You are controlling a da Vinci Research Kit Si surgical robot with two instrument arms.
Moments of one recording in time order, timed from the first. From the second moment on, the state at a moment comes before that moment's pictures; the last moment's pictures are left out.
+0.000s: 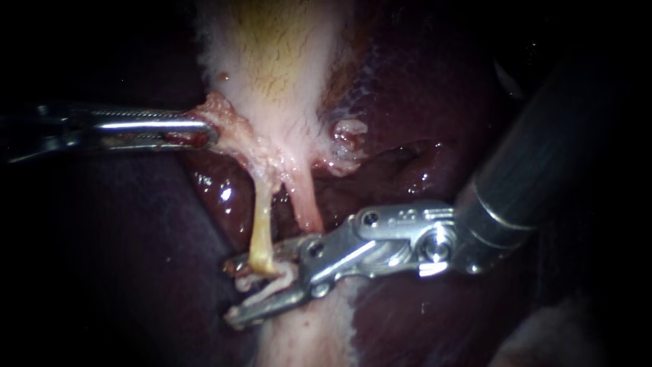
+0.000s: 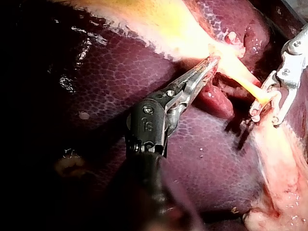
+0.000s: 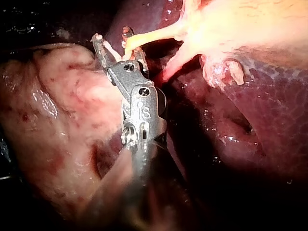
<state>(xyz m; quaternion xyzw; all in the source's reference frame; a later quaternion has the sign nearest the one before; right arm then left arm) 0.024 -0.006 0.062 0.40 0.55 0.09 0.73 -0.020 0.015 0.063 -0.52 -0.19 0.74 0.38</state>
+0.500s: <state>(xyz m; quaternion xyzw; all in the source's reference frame) 0.023 -0.005 0.063 0.40 0.52 0.11 0.75 -0.020 0.016 0.063 -0.52 -0.18 0.74 0.38</state>
